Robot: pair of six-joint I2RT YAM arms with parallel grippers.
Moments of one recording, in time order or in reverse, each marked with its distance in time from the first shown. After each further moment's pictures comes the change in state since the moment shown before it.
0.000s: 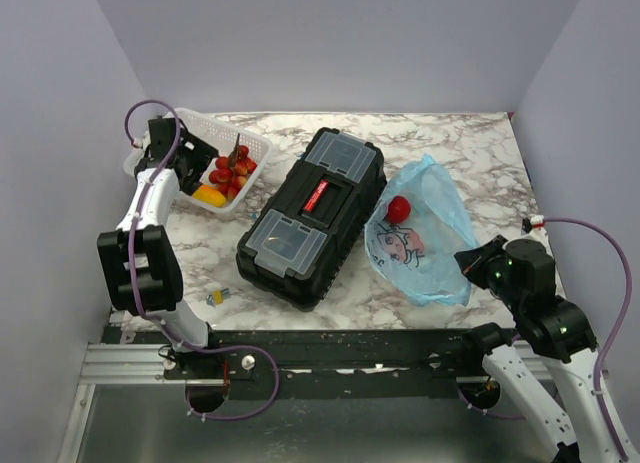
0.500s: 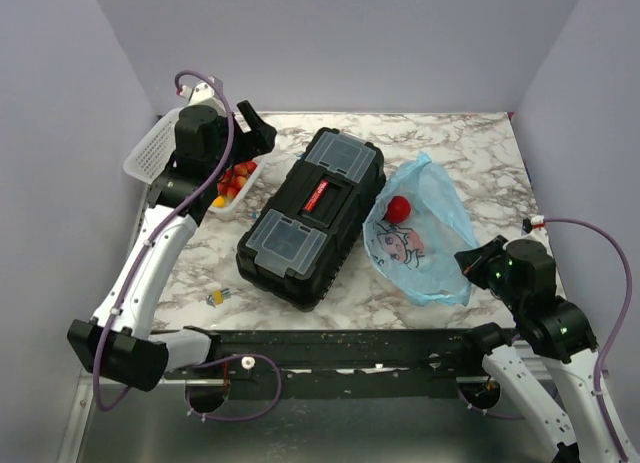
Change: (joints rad) left arm -0.444 -0.410 0.064 0.024 -0.080 0.352; right arm 0.000 -0.006 0.000 0.000 0.000 -0.001
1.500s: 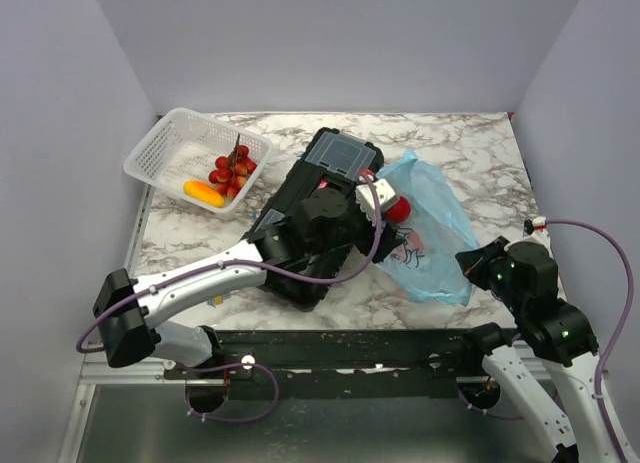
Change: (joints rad) left arm -0.784 0.011 -0.242 0.393 0.129 0.484; right arm 0.000 -0.017 -0.001 0.000 -0.001 -0.005
